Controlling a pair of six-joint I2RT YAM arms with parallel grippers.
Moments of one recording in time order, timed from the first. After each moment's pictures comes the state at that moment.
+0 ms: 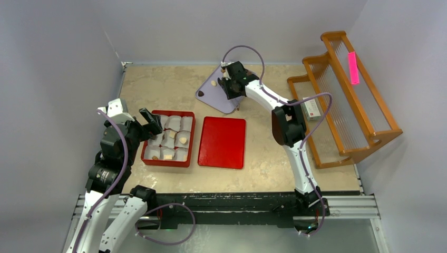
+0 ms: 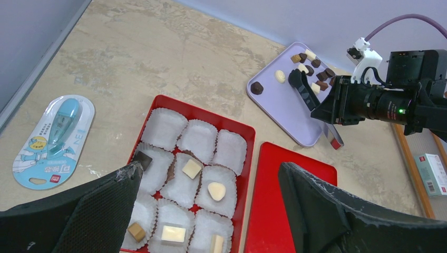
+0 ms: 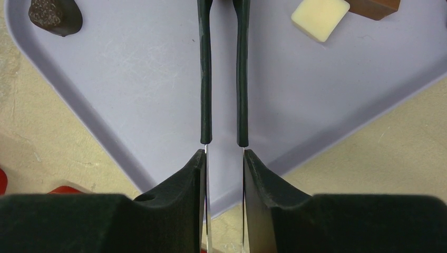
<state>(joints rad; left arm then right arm) -0.27 0.55 0.89 -0.59 -0.32 -0.43 0.51 2.37 2.07 -0.57 0.05 0.11</state>
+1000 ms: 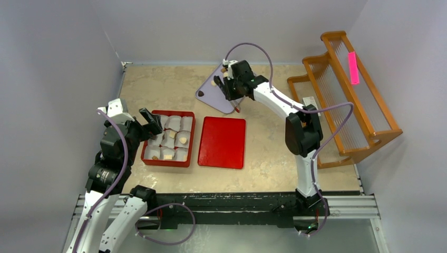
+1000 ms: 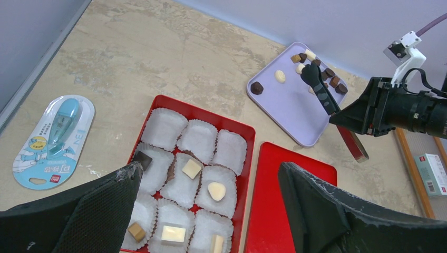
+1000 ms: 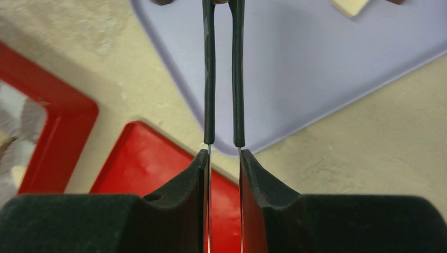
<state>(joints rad) -0.27 0.55 0.89 -0.59 -0.32 -0.43 0.52 2.11 1.82 -0.51 -0.06 0.14</state>
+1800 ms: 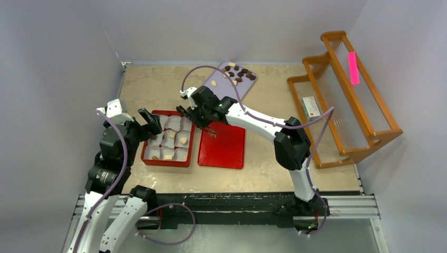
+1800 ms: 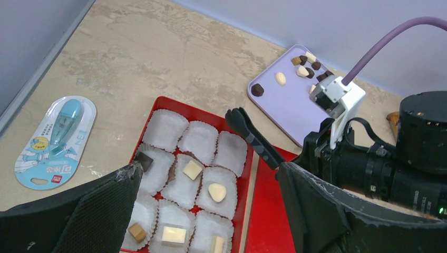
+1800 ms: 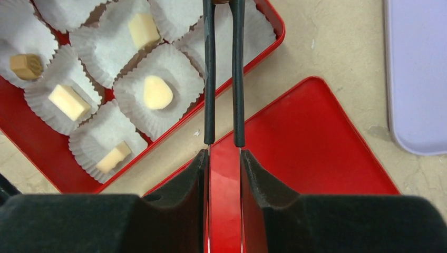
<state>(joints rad) -0.27 0.54 0.89 -0.59 -0.32 -0.43 0.89 2.06 1.80 -0.58 -0.04 0.11</state>
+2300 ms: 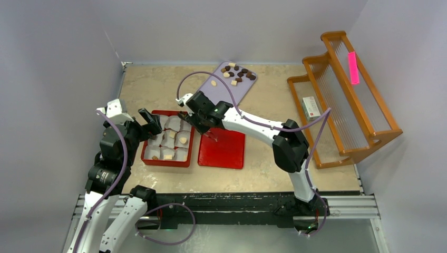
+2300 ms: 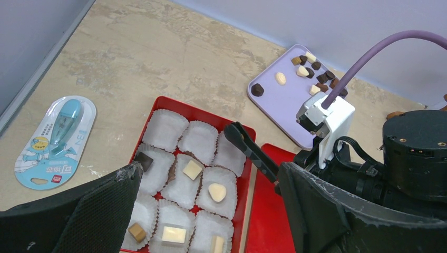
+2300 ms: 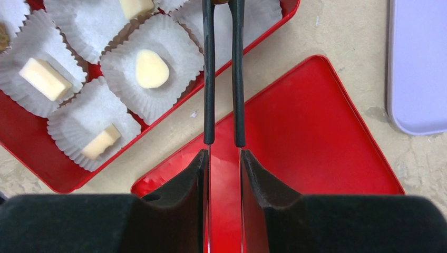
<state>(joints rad) -0.27 0.54 0.89 -0.59 -0.32 -0.43 0.96 2.06 1.80 -0.65 0.08 0.07</state>
